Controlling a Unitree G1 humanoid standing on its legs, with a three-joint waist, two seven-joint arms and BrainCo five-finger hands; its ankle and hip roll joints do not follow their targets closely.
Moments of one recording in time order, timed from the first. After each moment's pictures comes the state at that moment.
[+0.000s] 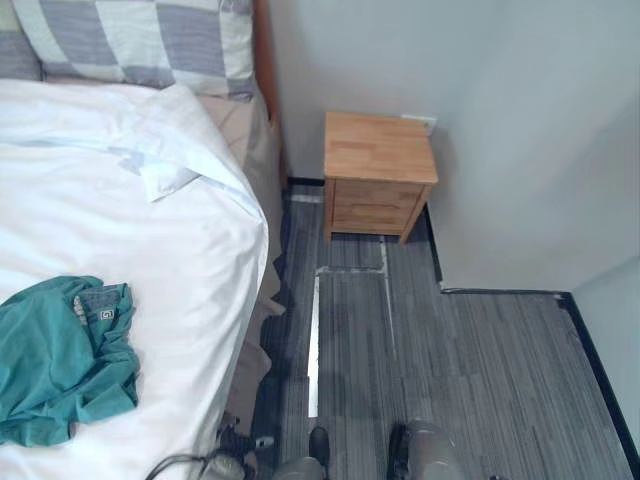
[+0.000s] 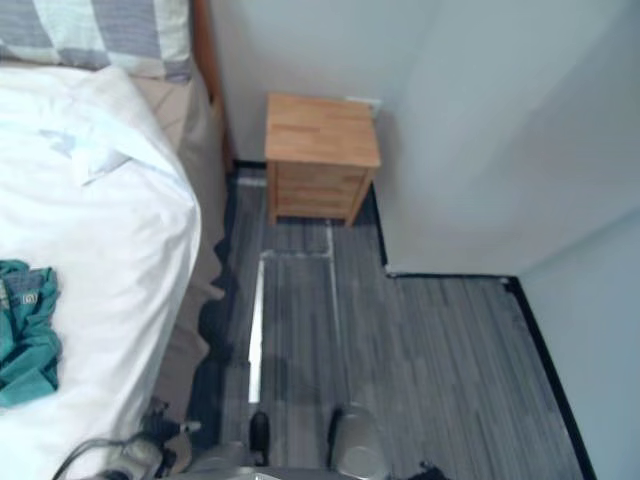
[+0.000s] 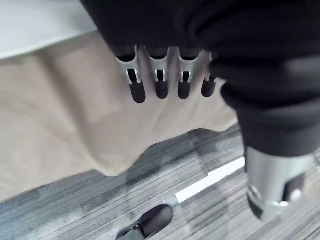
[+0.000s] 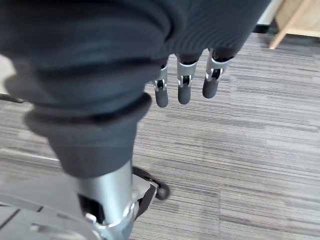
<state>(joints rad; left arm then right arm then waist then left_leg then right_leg) -0.15 0.28 -0.30 1.28 0.02 -0.05 0.16 -0.01 -0.23 0.25 1.30 0.04 0.00 -0.15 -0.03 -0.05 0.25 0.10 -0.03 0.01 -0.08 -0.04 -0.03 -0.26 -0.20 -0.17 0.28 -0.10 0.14</state>
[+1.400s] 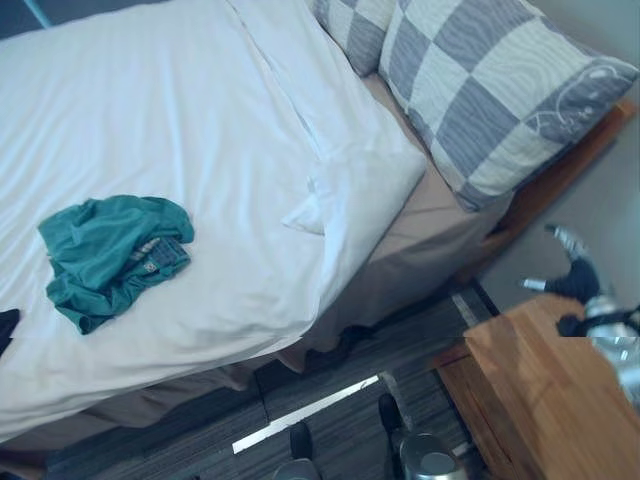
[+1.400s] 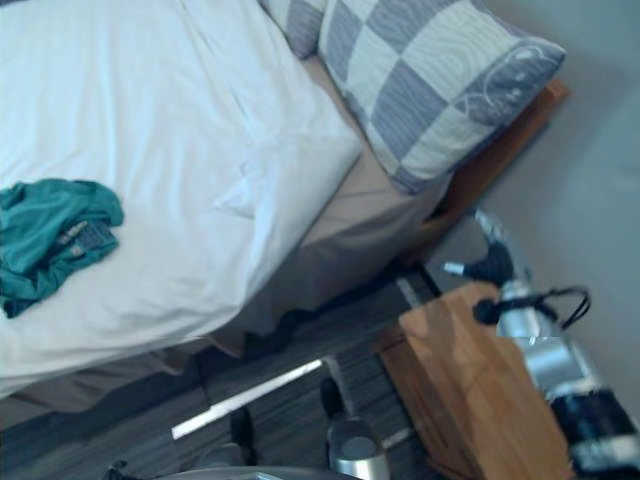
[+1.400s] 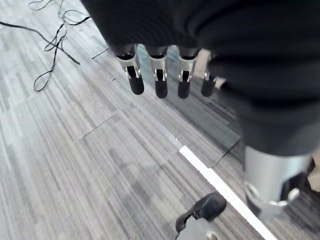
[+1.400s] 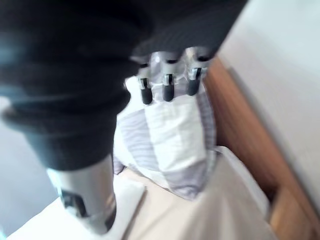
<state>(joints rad) 0.13 0.31 -0.12 1.25 0.10 -0.05 0.16 -0.22 -0.89 0.08 0.14 -0.19 -0.09 -0.25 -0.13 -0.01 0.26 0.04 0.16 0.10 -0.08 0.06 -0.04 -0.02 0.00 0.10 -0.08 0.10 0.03</state>
